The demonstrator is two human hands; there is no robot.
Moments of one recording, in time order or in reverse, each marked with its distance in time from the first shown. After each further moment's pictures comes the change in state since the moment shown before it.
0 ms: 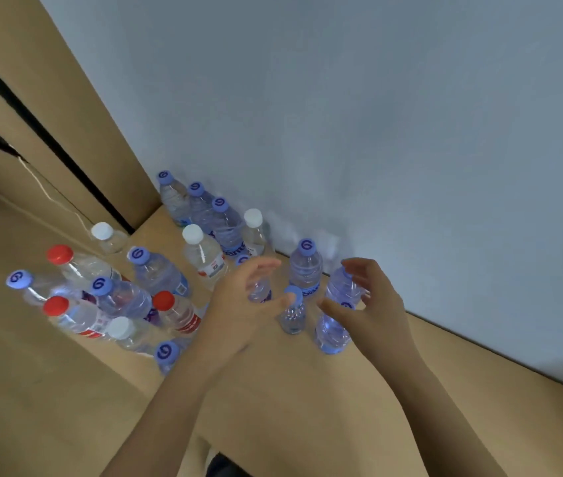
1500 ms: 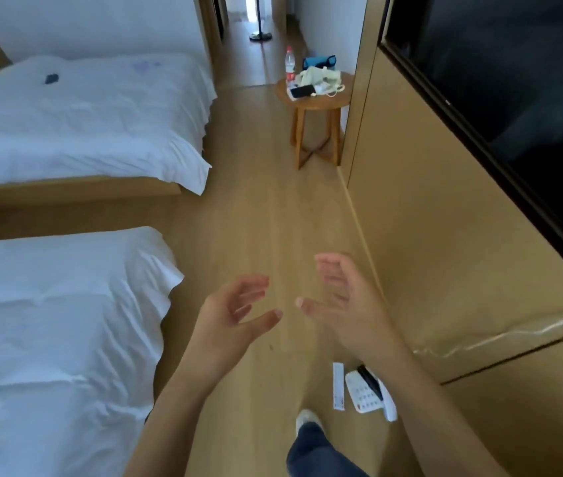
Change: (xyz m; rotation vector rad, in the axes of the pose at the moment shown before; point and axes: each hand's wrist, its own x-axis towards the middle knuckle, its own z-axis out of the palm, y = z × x) left_hand -0.146 -0.264 -0.785 -0.174 1.004 -0.358; right_hand -0.037 -0.365 0.872 0.026 -1.133 -0.315
